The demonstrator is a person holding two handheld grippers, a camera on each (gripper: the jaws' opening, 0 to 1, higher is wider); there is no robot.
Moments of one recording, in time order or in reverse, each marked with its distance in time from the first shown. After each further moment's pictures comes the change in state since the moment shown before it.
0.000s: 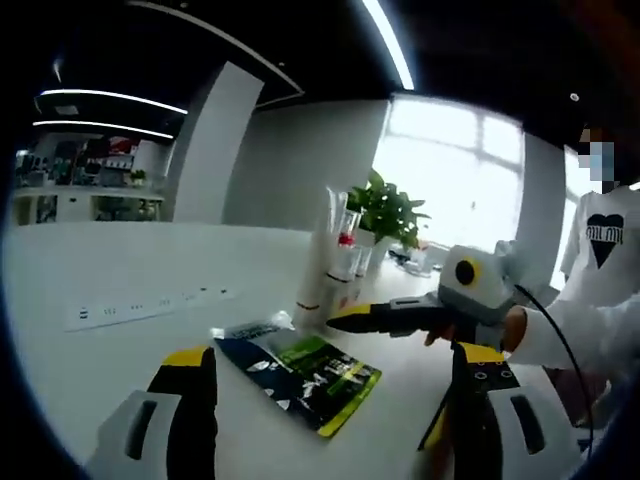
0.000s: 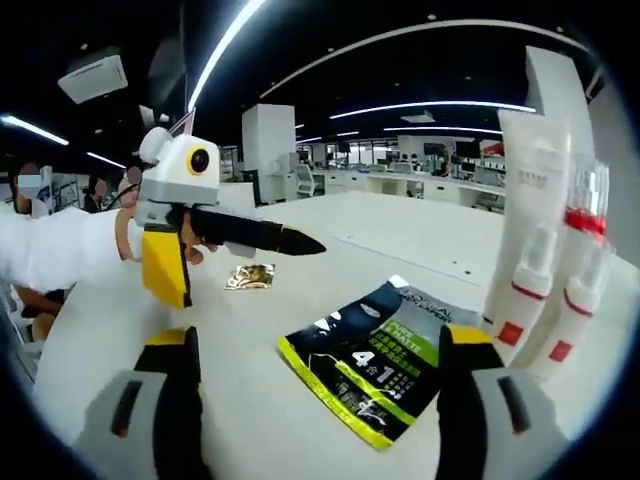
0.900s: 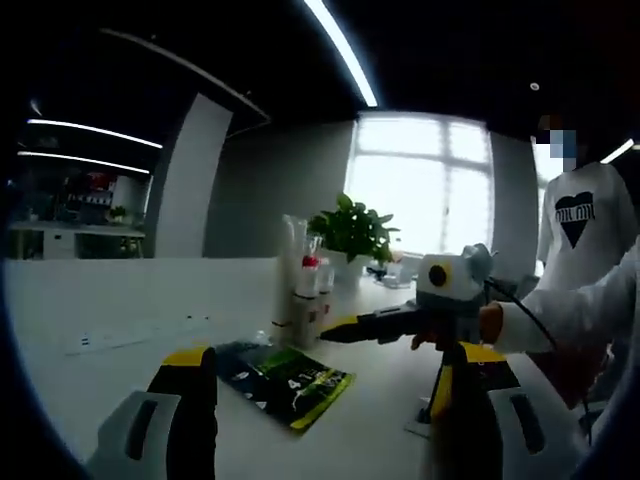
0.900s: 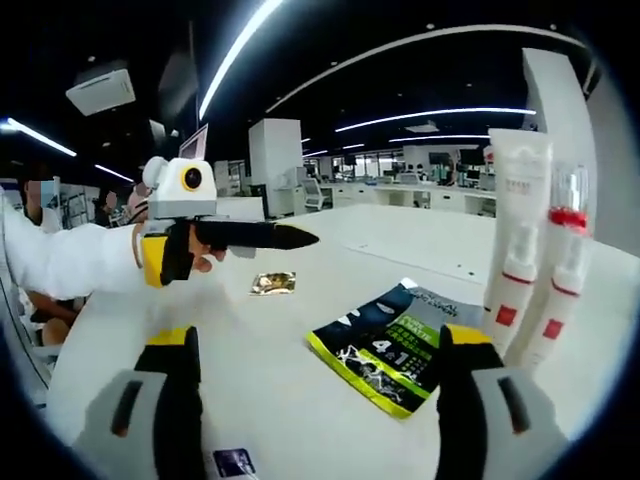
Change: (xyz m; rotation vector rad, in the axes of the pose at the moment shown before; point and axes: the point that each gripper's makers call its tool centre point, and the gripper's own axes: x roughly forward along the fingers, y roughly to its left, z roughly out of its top) left arm -0.033 -0.039 0.003 0.102 -0.106 -0.079; right arm -0.022 0.013 0.003 0.022 -0.063 0.027
